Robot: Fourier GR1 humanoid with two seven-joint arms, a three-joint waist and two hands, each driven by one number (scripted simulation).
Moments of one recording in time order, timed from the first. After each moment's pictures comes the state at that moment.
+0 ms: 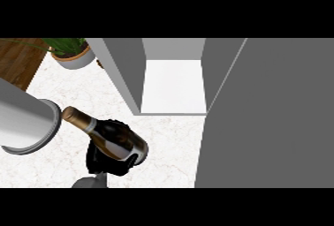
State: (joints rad) left arm -0.06 0.00 -0.12 -1.15 0.47 -0.12 -0.50; right arm -0.10 -0.05 0.08 -2.44 -0.13 0.11 0.59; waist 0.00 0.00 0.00
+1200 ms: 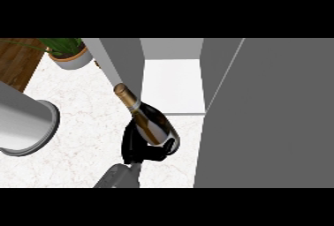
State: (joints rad) left arm -0.27 0.00 -0.50 -1.00 0.84 0.30 -0.64; right arm -0.11 -0.05 0.05 -2.42 -0.16 0.14 0.59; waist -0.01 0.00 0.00
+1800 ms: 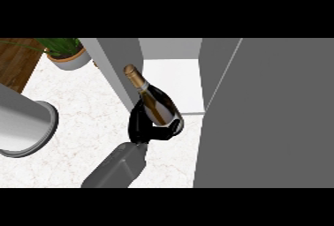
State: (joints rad) left arm -0.52 0.00 -0.55 -0.76 1.02 0.29 -0.76; right arm -0.10 -0.05 0.02 -2.39 -0.20 0.17 0.54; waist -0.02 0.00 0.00
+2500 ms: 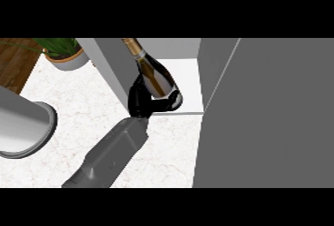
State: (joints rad) left arm -0.77 0.00 -0.48 -0.54 1.15 0.29 -0.75; right arm -0.09 -0.06 0.00 -2.37 -0.23 0.19 0.51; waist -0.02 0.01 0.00
